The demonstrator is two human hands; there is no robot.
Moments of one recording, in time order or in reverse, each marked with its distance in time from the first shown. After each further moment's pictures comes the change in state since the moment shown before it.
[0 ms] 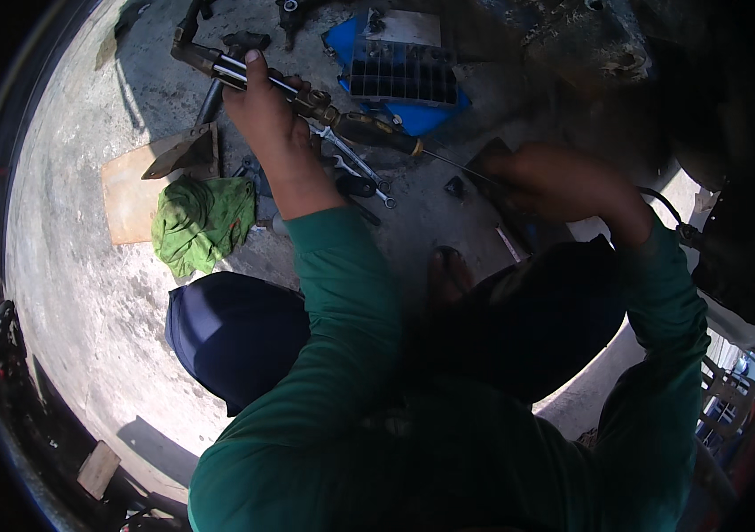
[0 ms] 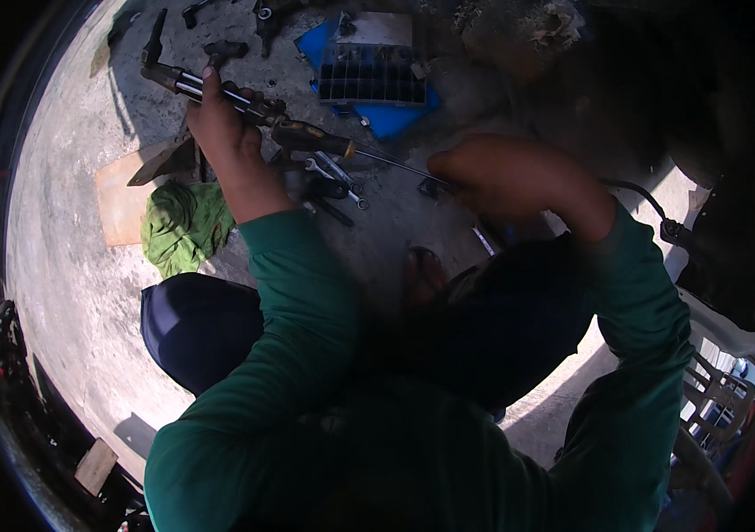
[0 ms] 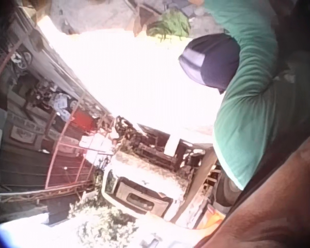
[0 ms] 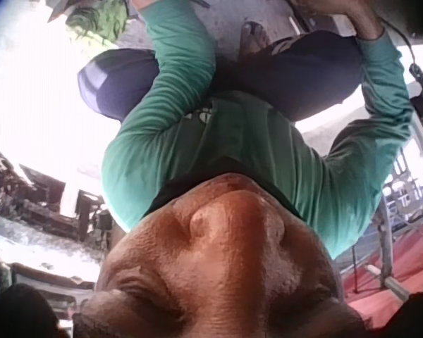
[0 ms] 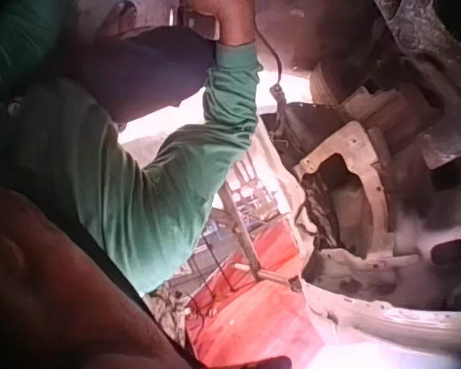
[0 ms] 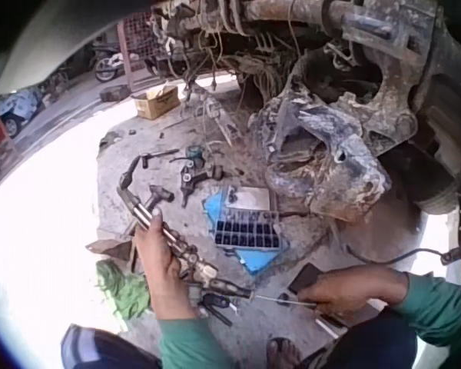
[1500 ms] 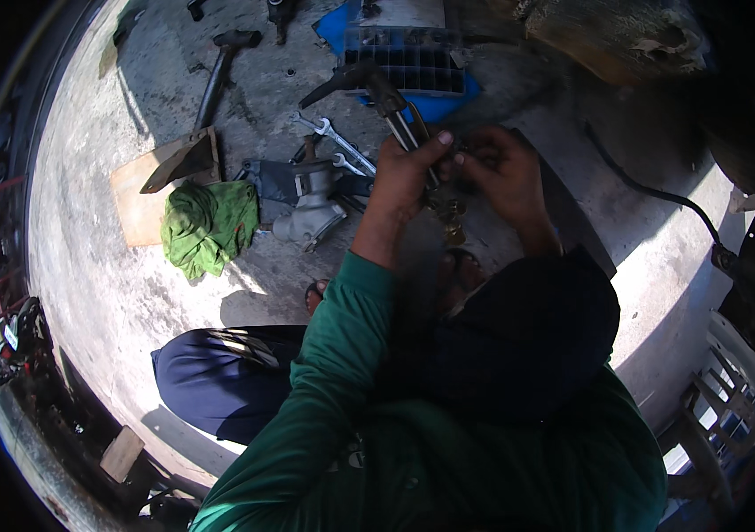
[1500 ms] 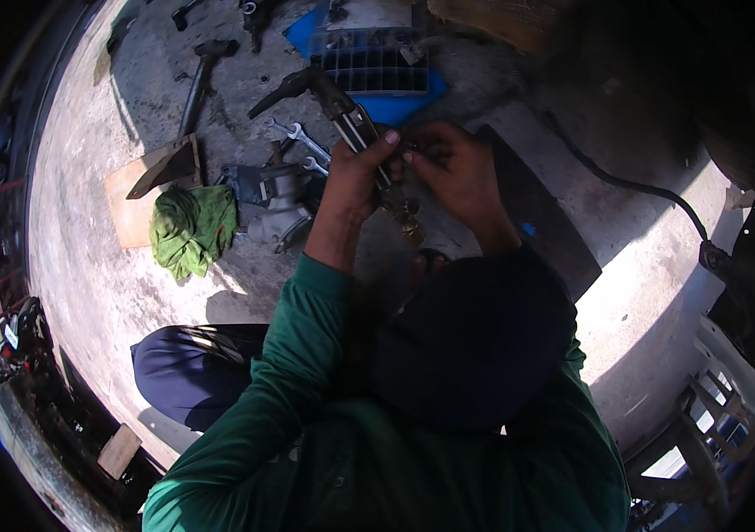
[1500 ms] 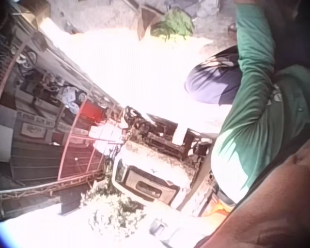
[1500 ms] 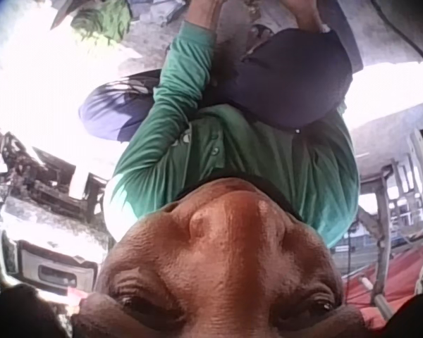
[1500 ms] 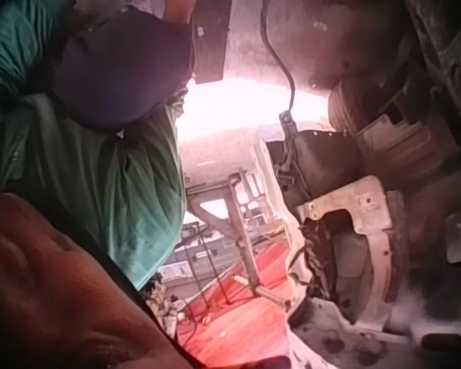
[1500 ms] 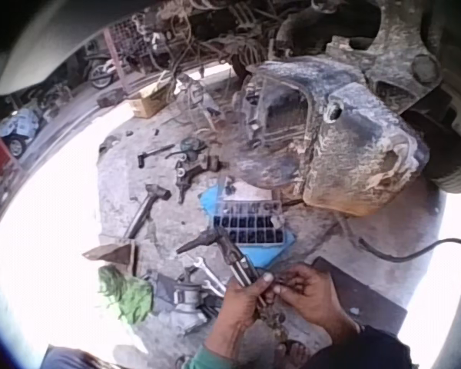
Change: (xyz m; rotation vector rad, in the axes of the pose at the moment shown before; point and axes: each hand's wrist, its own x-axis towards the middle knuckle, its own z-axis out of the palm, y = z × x) left_hand -0.135 -0.105 0.010 0.027 -0.575 -0.730; right_hand 0.093 0.051 0.145 1.096 1.055 0.093
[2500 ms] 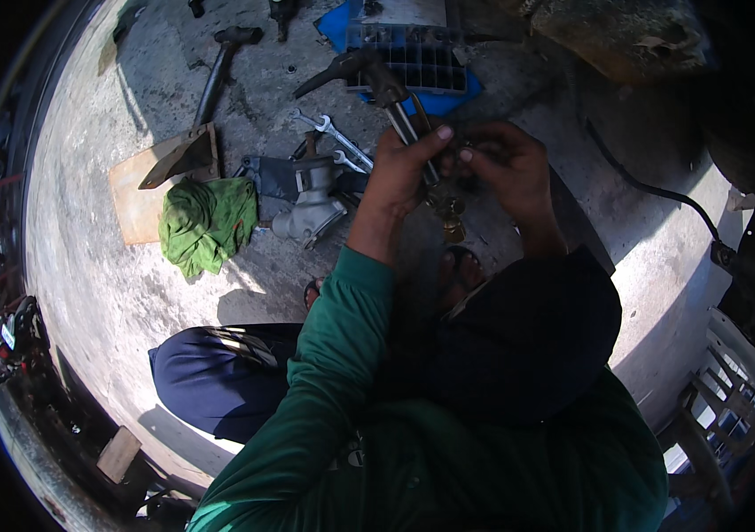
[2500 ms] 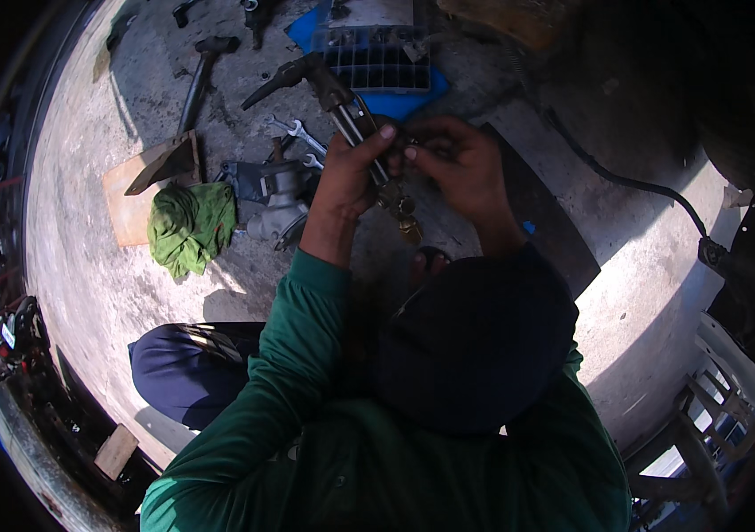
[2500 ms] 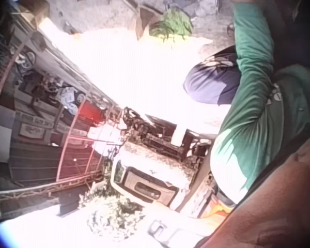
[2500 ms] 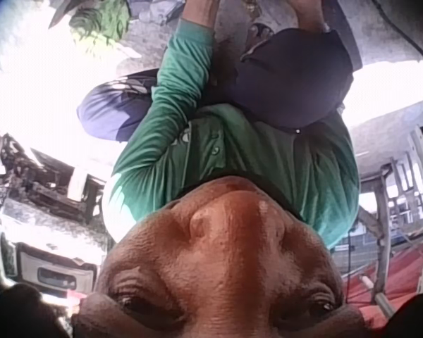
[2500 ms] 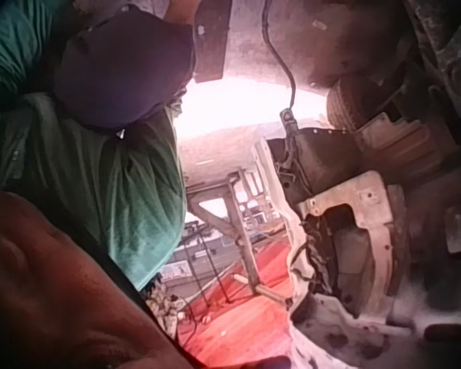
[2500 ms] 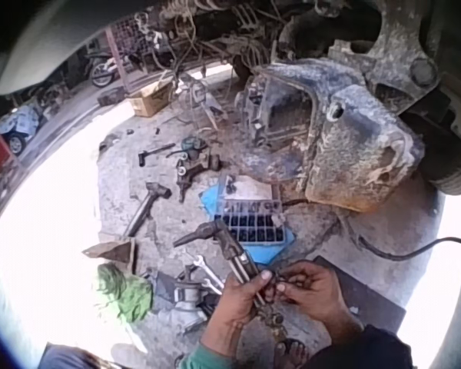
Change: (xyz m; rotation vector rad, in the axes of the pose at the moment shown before) left_hand -0.002 0.007 -0.005 -0.017 -0.121 0.033; right_hand -0.003 -0.012 -0.001 0.288 -0.049 0.087
